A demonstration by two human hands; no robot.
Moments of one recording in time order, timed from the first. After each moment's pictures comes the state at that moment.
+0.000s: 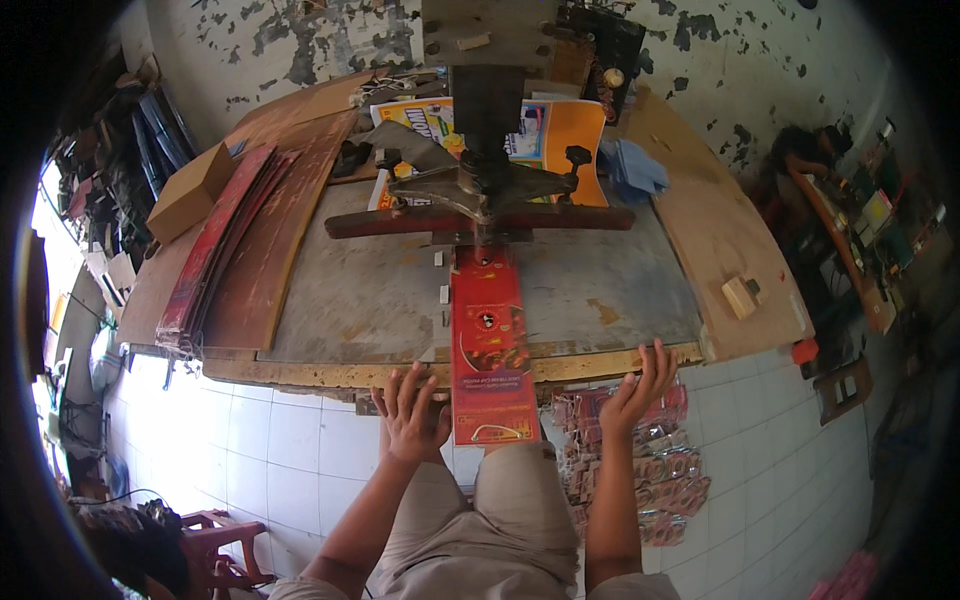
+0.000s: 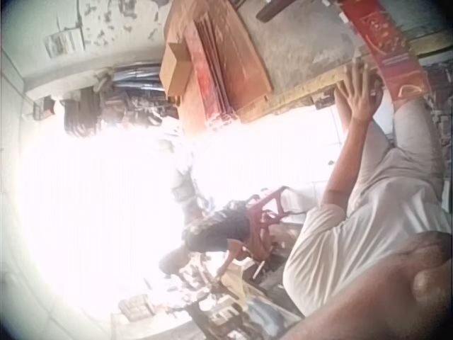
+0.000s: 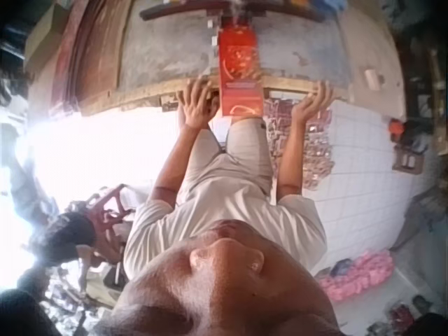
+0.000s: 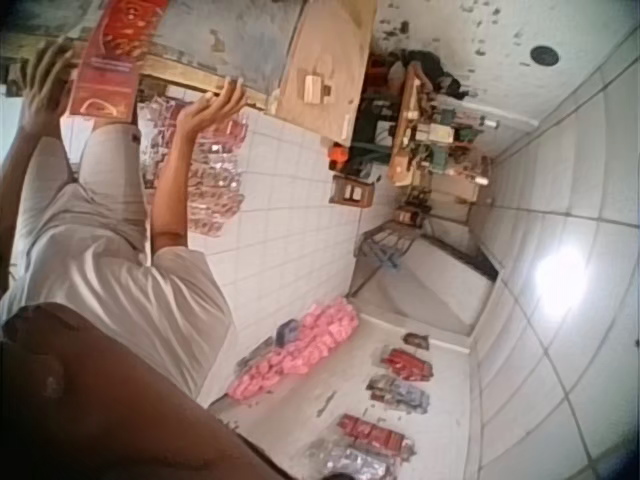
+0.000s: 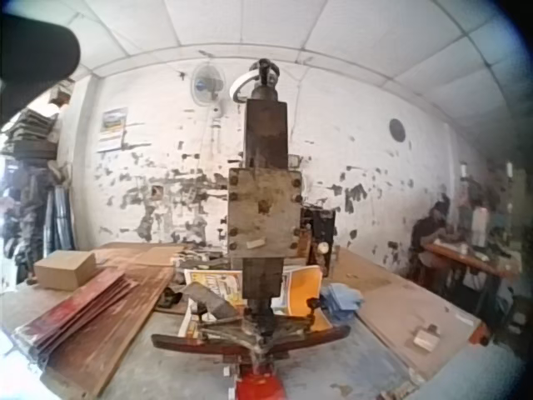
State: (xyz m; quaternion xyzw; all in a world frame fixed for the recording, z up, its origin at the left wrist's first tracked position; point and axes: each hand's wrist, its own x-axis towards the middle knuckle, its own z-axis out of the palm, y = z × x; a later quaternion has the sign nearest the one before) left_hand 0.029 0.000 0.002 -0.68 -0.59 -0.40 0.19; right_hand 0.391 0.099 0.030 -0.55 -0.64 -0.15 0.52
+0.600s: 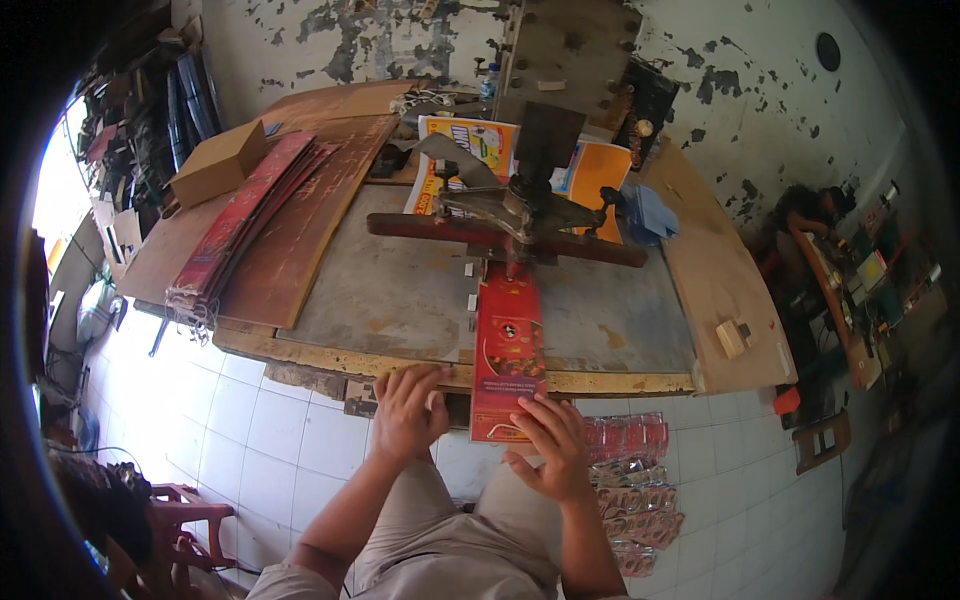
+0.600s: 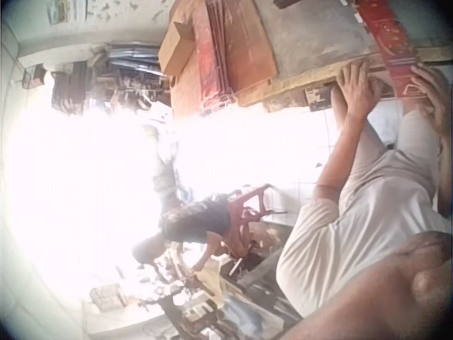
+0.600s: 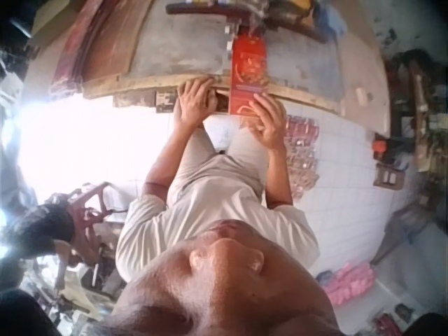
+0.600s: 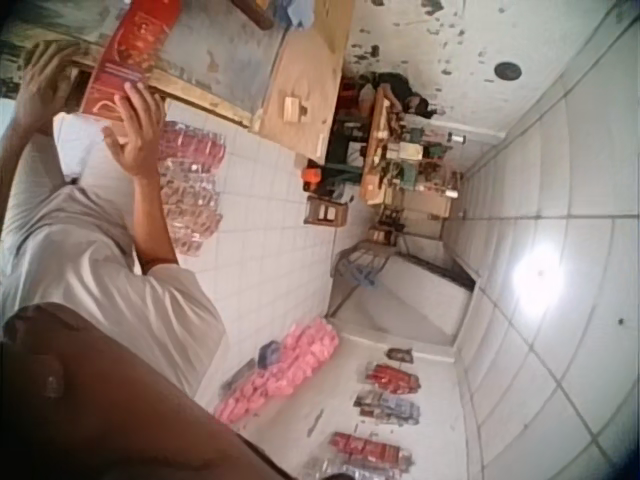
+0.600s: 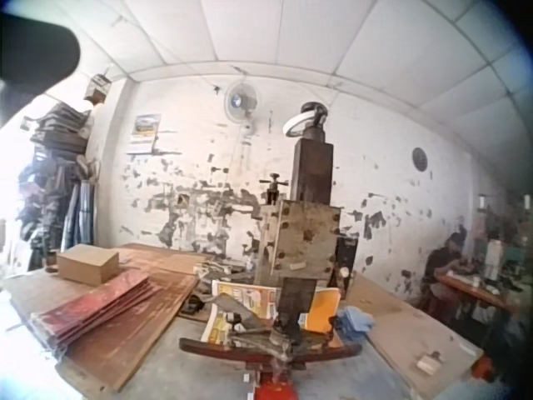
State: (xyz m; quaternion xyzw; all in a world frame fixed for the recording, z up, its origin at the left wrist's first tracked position) left_hand 0.015 -0.011 0.093 -0.68 -0.58 -0.44 0.10; right_hand 0.294 0.001 0.127 -0.33 -0.87 0.06 0.36
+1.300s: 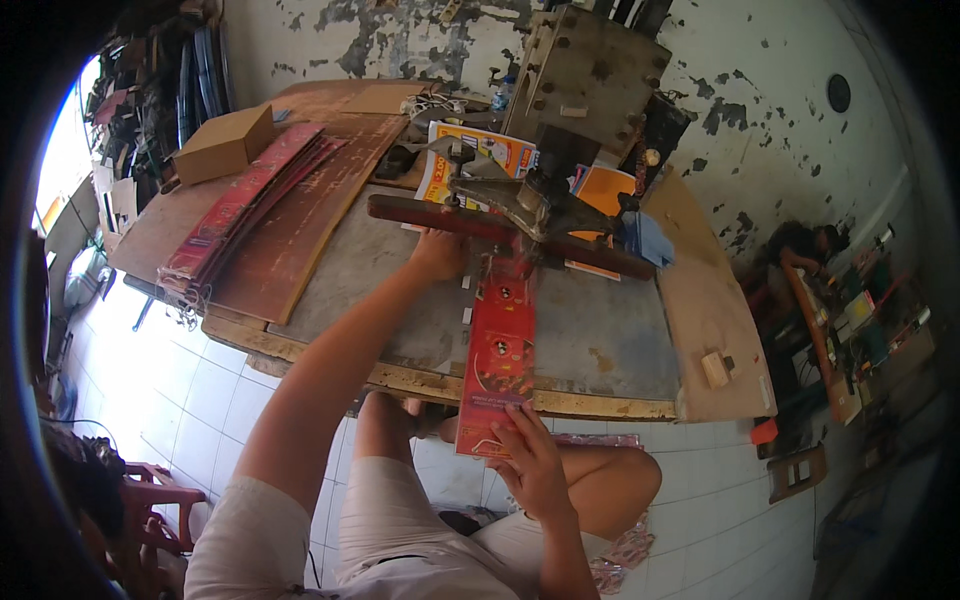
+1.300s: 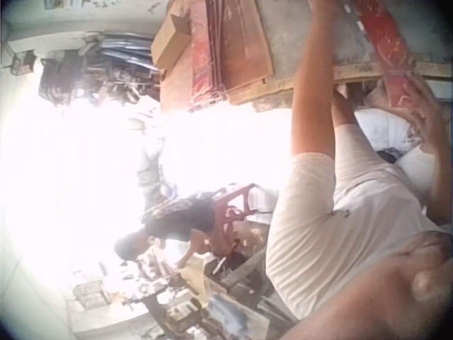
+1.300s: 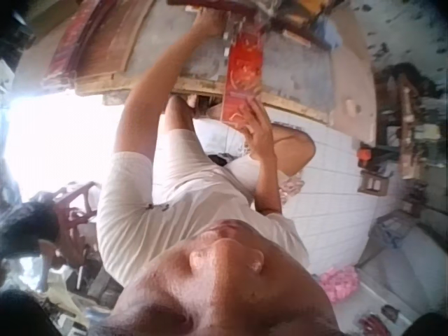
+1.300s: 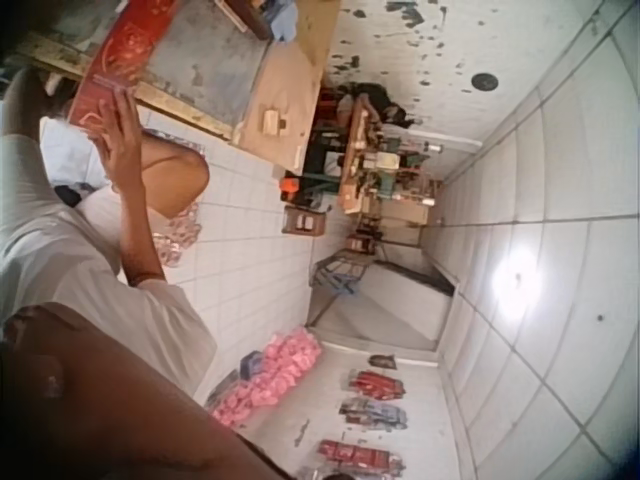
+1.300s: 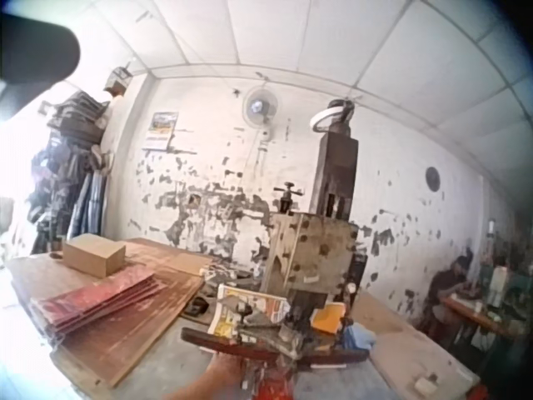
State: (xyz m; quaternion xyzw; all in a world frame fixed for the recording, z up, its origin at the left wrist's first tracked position) left_hand -0.046 0.295 0.122 -0.71 -0.63 -0.29 0.14; right_hand 0.285 0.002 0.132 -0.34 -0.87 0.14 0.32
